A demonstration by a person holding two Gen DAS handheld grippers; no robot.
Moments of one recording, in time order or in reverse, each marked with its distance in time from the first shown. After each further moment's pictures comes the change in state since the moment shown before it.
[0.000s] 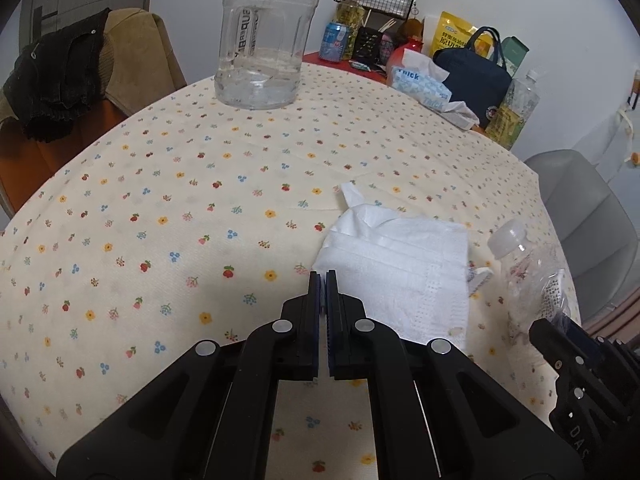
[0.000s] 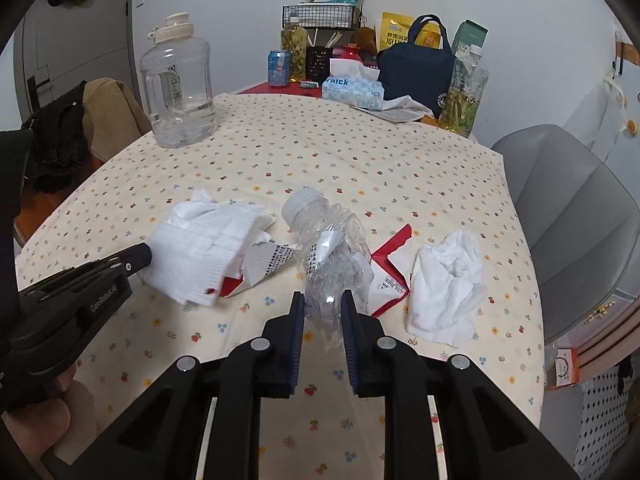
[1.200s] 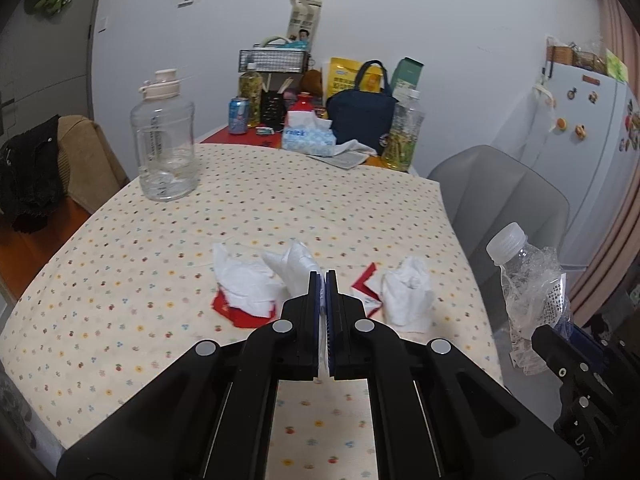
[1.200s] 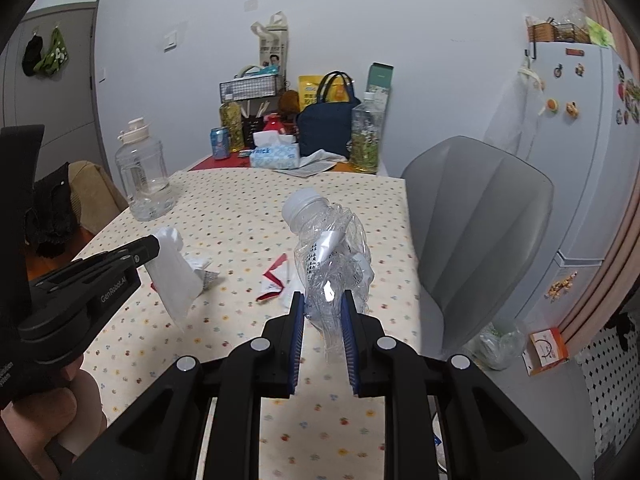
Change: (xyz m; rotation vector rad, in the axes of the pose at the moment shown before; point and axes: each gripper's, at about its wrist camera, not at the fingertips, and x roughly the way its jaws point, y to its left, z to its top) left arm -0.114 -0.121 -0.018 0.215 -0.180 -0.139; right arm -0.144 -0.102 -0.046 0.174 -0.198 -0.111
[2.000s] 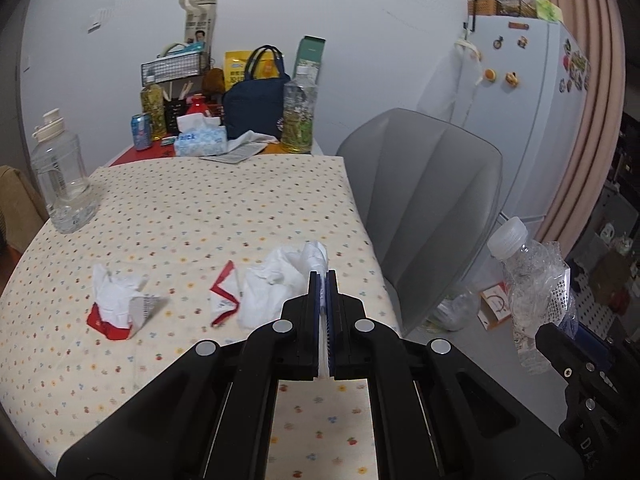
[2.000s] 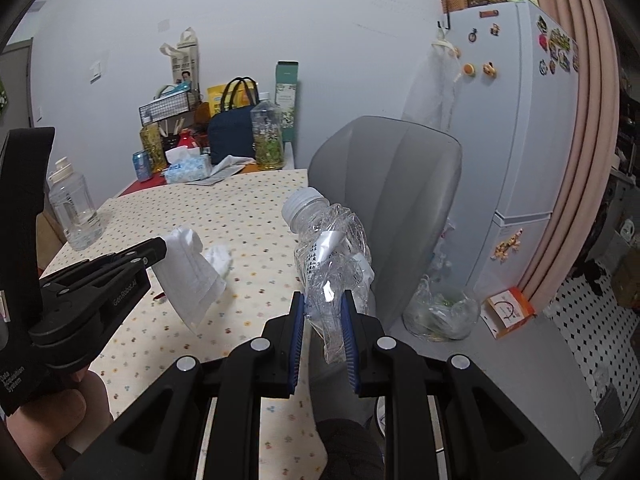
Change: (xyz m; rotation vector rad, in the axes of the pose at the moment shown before) left arm 0.022 -0.138 -0.010 0.184 0.044 -0.172; right arm -0.021 -0.116 -0.023 0.171 0.006 -0.177
